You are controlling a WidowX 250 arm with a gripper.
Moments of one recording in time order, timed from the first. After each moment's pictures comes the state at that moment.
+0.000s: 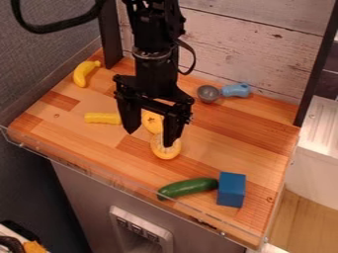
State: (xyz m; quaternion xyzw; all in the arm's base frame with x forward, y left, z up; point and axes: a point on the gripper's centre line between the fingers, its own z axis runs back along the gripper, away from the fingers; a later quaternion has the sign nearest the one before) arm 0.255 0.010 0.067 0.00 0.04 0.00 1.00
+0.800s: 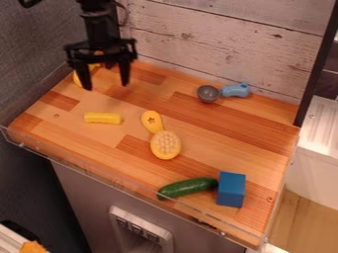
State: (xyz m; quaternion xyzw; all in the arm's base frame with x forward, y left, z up) arm 0.328 0.151 0.051 -0.01 0.05 0.35 0.93
